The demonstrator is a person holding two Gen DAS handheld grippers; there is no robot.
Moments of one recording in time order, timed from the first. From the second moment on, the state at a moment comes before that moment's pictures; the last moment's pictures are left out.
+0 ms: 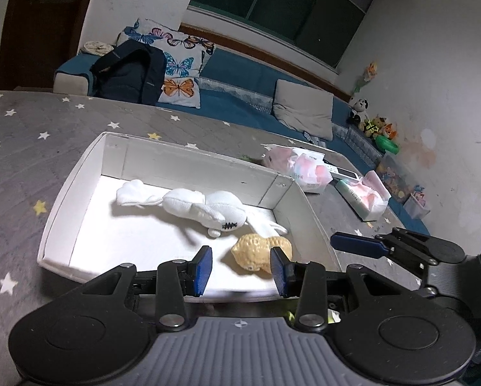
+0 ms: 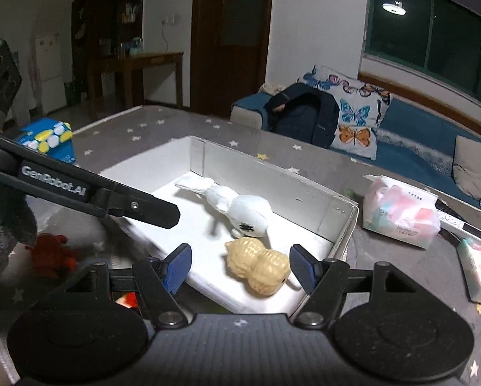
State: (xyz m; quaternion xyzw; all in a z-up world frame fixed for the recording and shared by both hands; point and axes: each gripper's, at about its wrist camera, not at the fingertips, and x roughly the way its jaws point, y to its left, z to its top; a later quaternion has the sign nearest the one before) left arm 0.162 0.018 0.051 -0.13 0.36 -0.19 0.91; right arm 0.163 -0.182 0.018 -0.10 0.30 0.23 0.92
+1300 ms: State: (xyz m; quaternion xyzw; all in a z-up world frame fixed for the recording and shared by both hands) left arm 0.051 0.123 0.033 -0.20 0.35 -0.08 0.91; right arm 0.071 -0.088 -0.018 -0.09 0.30 0.35 0.89
